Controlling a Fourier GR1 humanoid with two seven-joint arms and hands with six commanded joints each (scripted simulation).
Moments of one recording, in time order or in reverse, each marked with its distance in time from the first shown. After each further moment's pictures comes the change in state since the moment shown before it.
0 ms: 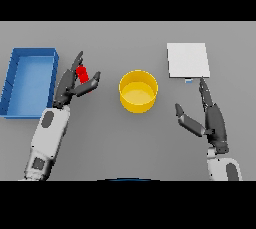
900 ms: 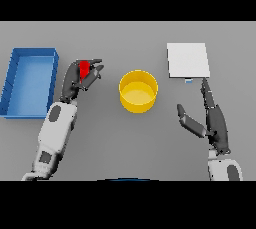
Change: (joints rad) left arm -0.070 -0.053 0.036 0.045 0.023 0.083 -0.041; right arm 0.014 0.001 -0.005 -0.012 -0.002 -0.005 -0.007
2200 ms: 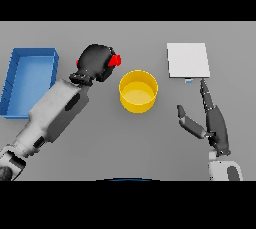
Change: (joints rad) left arm -0.244 0.263 -0.597 -0.144 -0.564 -0.110 0.436; right arm 0.011 -0.012 0.015 -0.016 0.027 0.008 0.014
